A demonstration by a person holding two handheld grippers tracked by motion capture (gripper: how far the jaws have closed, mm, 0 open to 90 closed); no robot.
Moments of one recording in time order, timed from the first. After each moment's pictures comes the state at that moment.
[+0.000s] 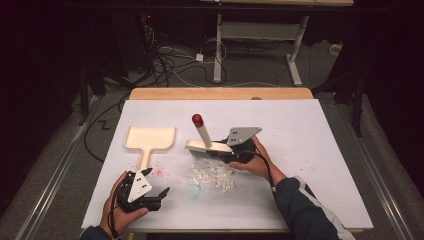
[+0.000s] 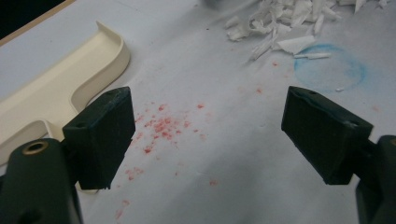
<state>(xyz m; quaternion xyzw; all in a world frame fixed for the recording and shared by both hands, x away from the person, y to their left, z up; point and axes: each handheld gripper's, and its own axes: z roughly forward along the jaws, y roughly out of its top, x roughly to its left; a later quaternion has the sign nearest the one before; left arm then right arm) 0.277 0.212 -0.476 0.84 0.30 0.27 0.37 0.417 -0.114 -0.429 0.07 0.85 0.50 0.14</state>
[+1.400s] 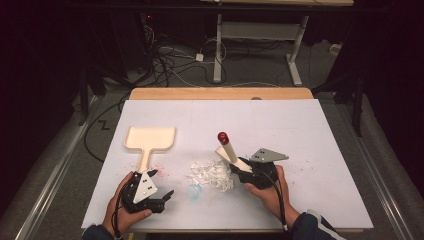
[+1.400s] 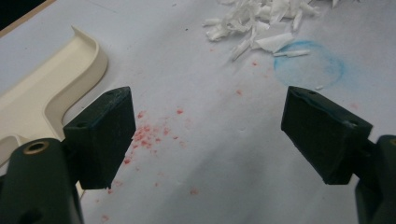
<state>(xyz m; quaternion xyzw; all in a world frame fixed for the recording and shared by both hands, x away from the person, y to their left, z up) 0.277 0.202 -0.477 0.85 0.28 0.25 0.36 0.344 -0.158 -0.450 0.35 0.80 0.46 0.16</state>
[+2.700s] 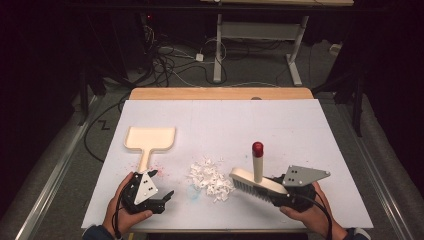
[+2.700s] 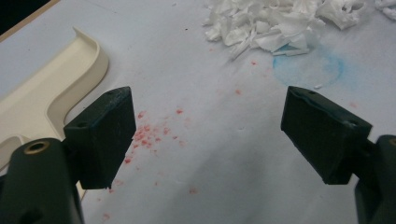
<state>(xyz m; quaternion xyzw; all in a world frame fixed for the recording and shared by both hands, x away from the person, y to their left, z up) 0.275 0.200 -0.476 0.85 0.28 0.26 0.36 0.281 -0.223 -0.408 0.21 0.86 0.45 0.13</state>
